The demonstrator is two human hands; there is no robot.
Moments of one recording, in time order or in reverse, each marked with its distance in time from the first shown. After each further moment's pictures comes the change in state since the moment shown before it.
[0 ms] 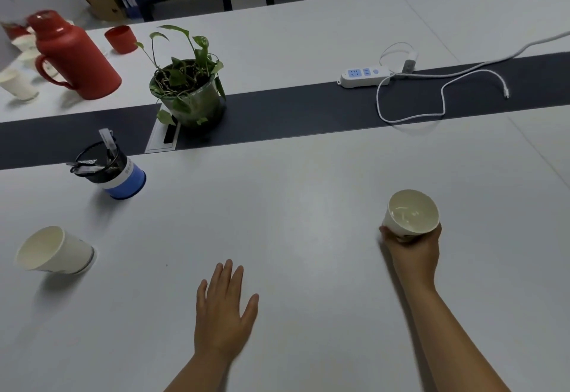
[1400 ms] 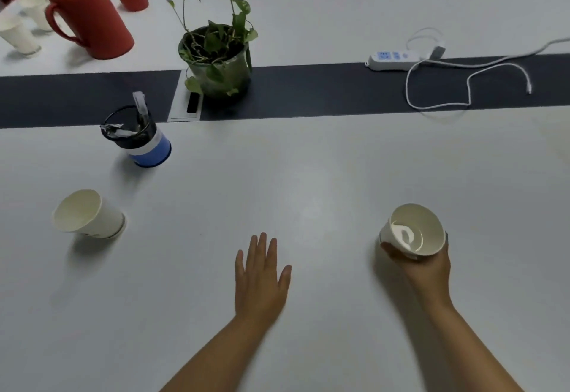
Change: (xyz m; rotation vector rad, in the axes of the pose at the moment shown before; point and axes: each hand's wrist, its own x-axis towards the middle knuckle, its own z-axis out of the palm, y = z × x) left_hand 0.000 -0.011 0.000 -0.005 -0.092 0.042; right_hand -0.082 -0.026 0.001 -0.024 -0.152 0.001
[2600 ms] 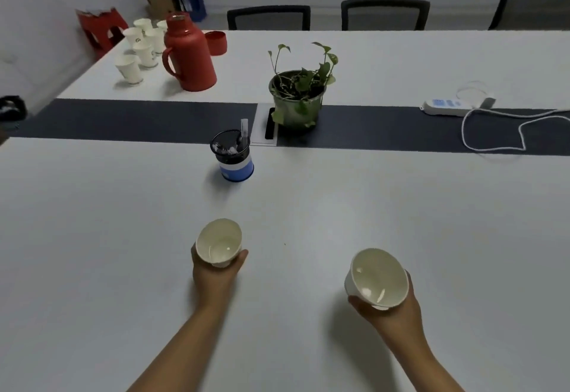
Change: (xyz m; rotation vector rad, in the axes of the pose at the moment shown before) left_hand -0.015 -0.159 -0.113 -1.020 0.631 -0.504; right_hand -0.138 -0.058 0.107 0.004 -0.289 -0.054
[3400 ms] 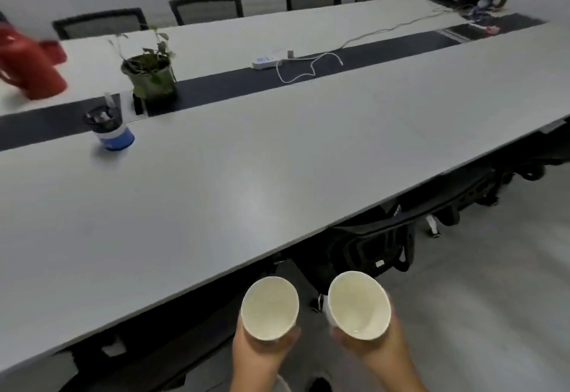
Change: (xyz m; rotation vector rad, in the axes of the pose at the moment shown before) left_hand -0.360 -0.054 -0.157 -0.029 -0.811 -0.118; right_hand -0.391 0.045 -0.111 0.161 0.395 0.129
